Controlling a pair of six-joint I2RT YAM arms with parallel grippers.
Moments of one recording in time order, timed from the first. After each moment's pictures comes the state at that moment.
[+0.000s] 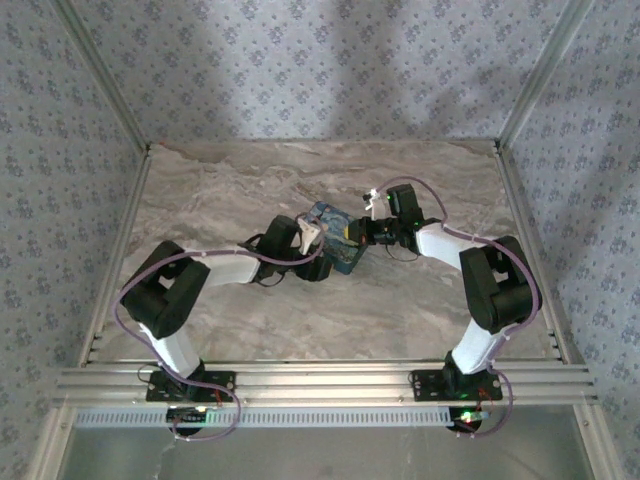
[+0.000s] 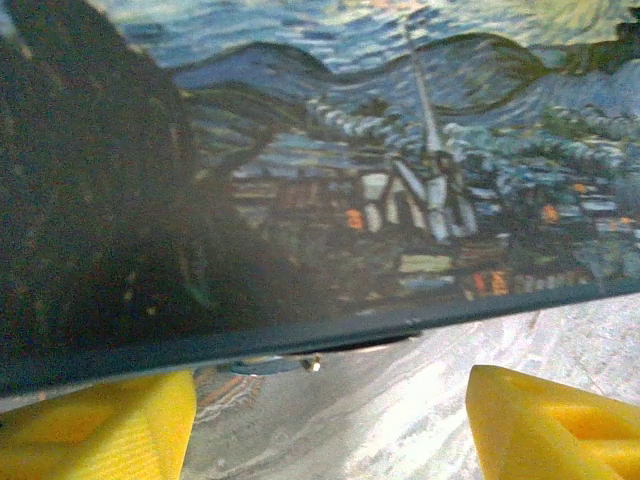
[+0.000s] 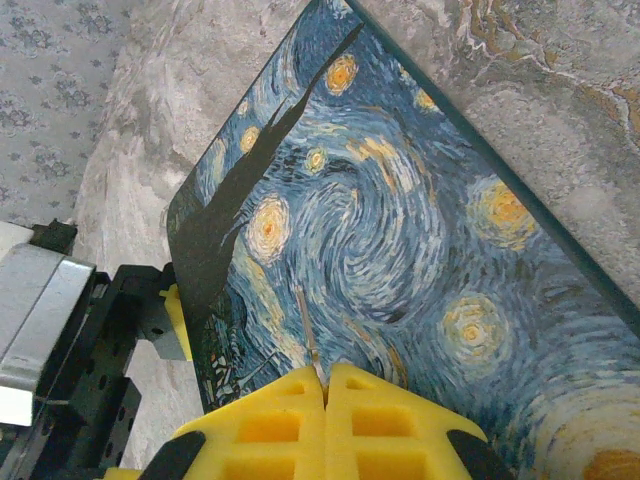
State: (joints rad) left arm -0.67 1.74 0.84 0.09 0.33 -0.22; right arm 0.35 1.71 0.95 -0.01 -0.65 0.38
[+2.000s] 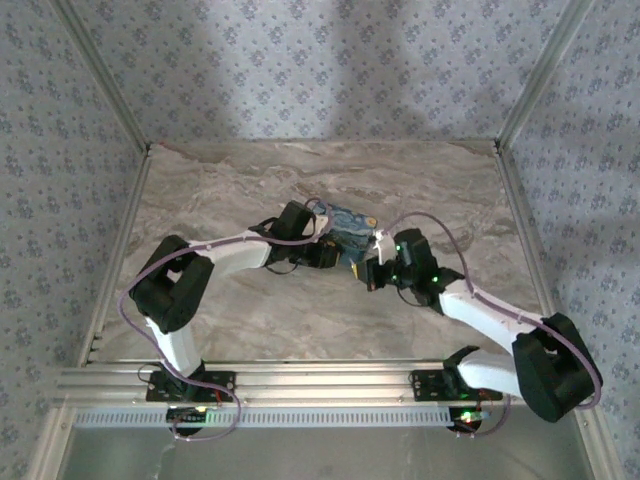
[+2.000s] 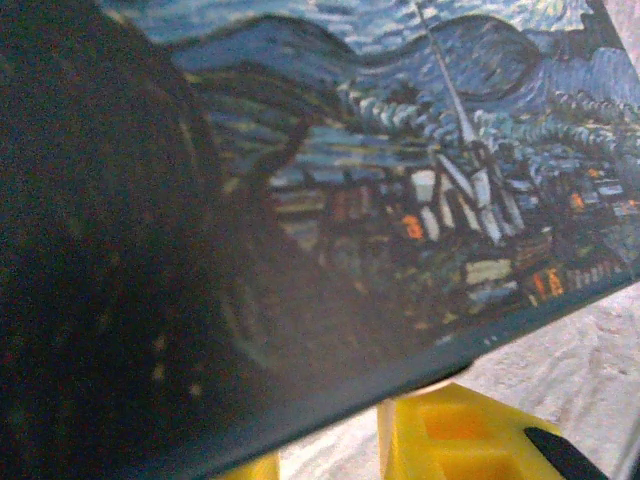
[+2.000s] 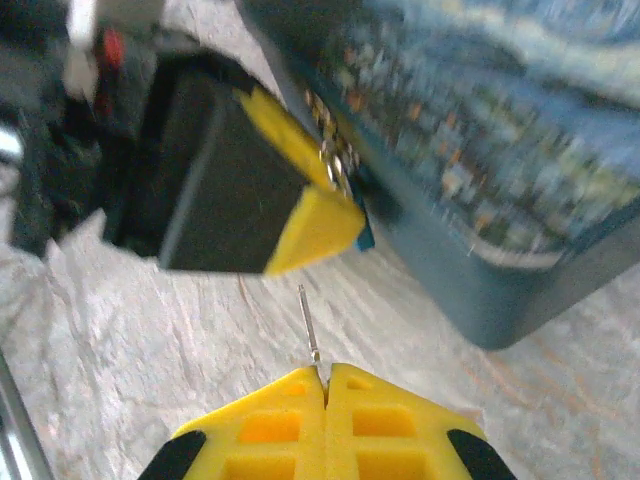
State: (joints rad) left arm -0.70 1.79 1.06 -0.16 0.43 -0.46; right arm 0.54 1.18 0.50 0.02 -0.38 0.28
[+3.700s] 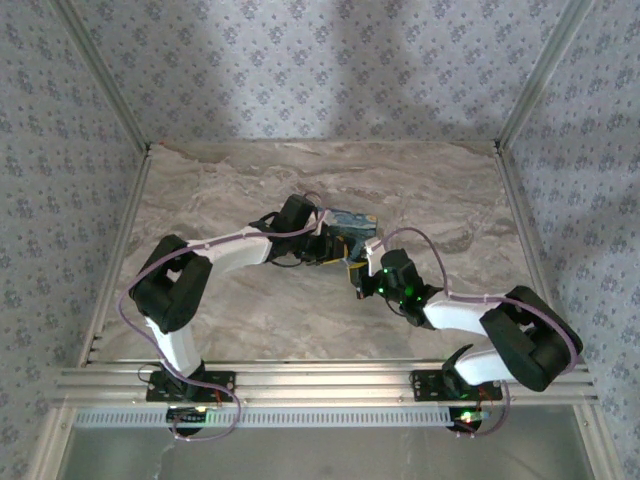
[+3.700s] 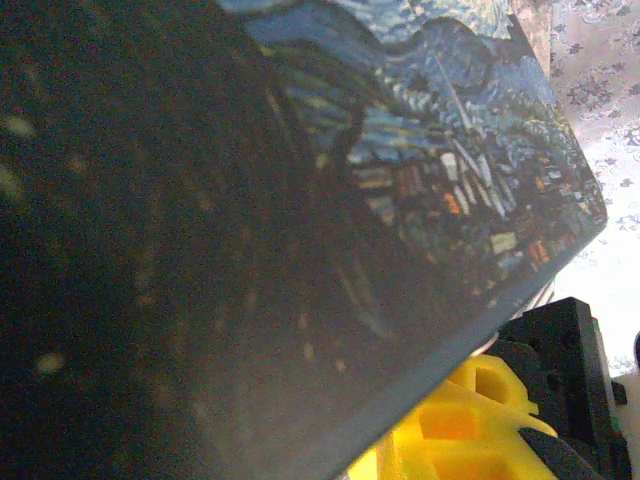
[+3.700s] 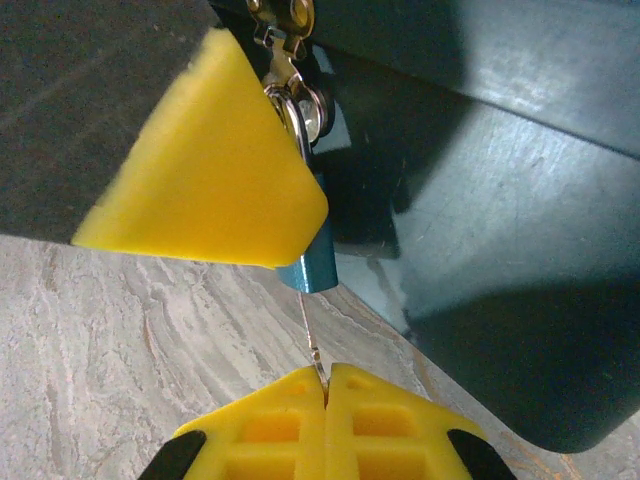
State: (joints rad) left arm -0.70 1.79 1.11 -0.15 0.57 -0.77; right arm 0.66 1.36 0.36 0.49 -0.12 0.28
